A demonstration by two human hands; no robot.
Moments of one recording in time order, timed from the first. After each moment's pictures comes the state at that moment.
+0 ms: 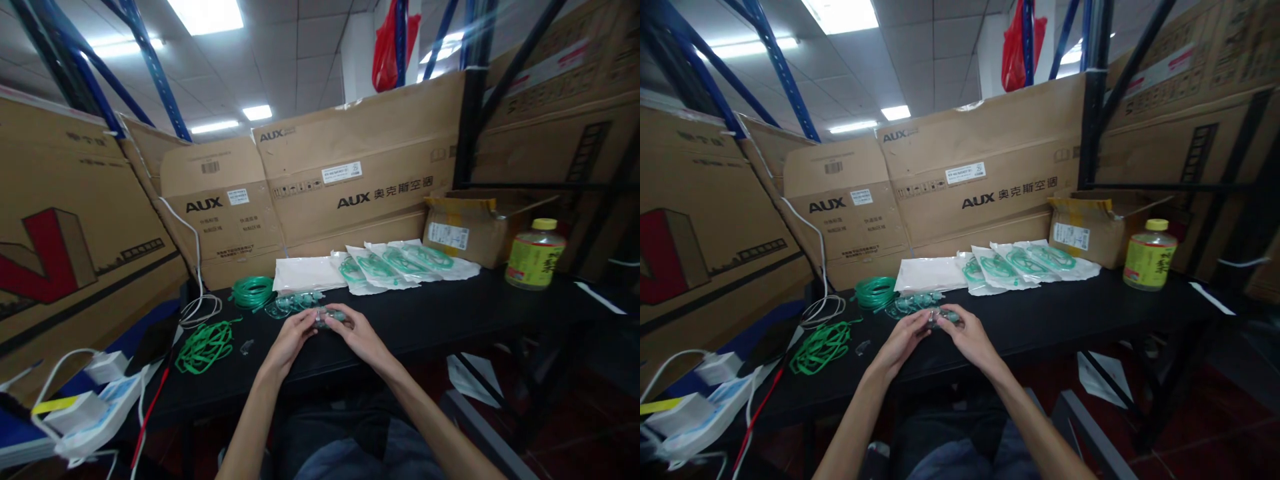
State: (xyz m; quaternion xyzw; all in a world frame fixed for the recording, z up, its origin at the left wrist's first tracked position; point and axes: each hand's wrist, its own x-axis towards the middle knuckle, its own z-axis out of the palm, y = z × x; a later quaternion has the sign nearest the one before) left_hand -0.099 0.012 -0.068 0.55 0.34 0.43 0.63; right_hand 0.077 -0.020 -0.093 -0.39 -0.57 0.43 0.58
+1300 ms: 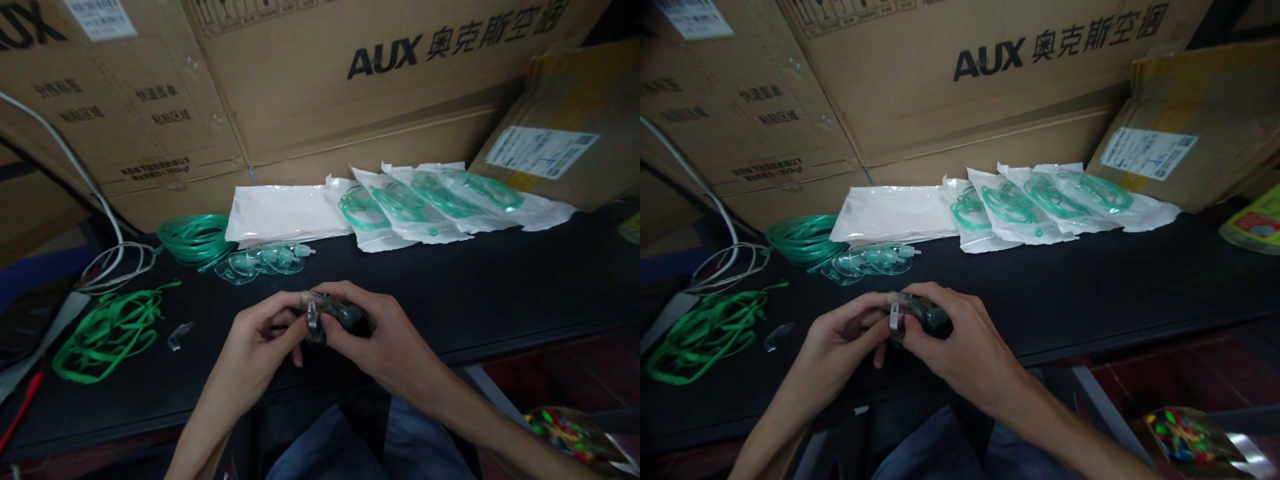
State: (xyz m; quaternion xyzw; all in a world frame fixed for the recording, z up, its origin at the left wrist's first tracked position) left_hand -0.094 0.007 -0.064 0.65 0.43 0.35 0.52; right_hand 0.091 -0.021 -0.080 -0.44 -0.65 0.38 0.49
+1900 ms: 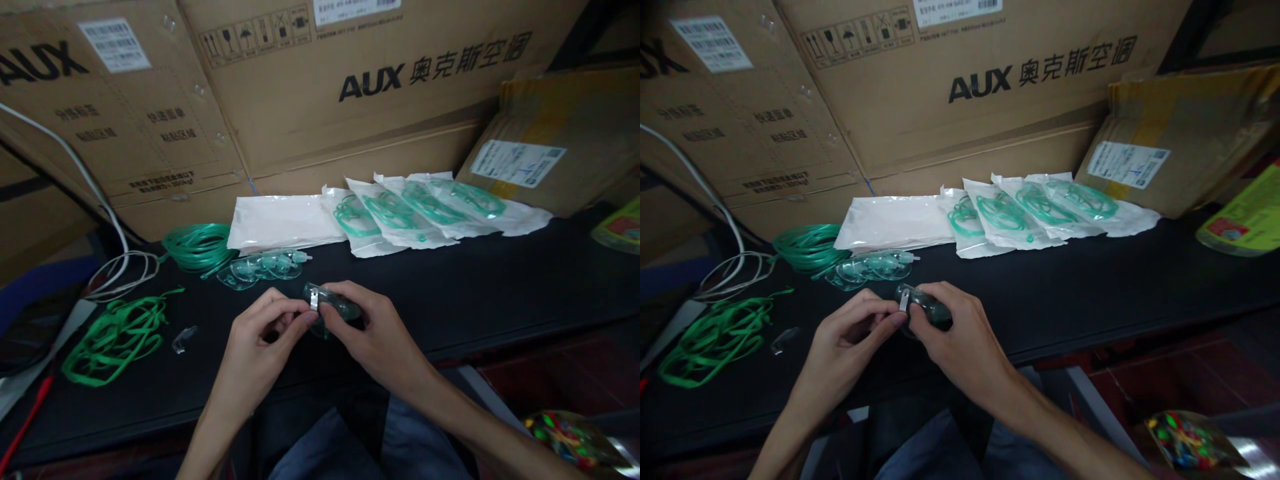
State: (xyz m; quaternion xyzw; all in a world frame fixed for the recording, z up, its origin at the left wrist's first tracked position) left_hand -0.092 0.003 -0.066 0.75 0.43 0.39 0.30; right_hand 0.089 -0.020 -0.081 -0.47 -0.63 0.32 0.53
